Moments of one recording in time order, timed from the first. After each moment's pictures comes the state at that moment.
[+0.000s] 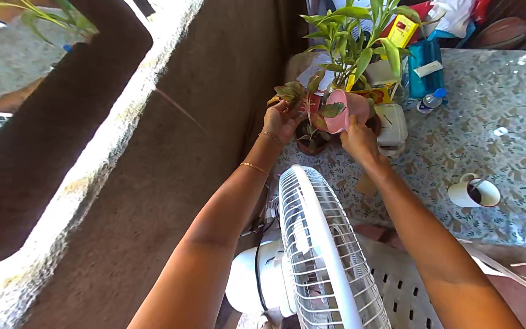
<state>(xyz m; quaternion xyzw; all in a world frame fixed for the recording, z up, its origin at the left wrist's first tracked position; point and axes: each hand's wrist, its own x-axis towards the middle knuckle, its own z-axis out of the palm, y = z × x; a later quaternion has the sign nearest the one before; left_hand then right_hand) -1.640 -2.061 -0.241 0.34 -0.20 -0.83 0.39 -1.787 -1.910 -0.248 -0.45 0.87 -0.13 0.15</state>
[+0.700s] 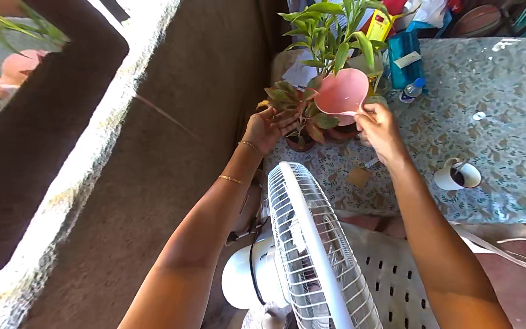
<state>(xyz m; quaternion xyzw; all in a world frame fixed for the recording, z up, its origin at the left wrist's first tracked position) -1.611 -2.038 -0.230 0.33 -0.31 -0.85 0.28 -1.820 -1.845 -0.221 -0.34 0.76 -0.50 0.25</state>
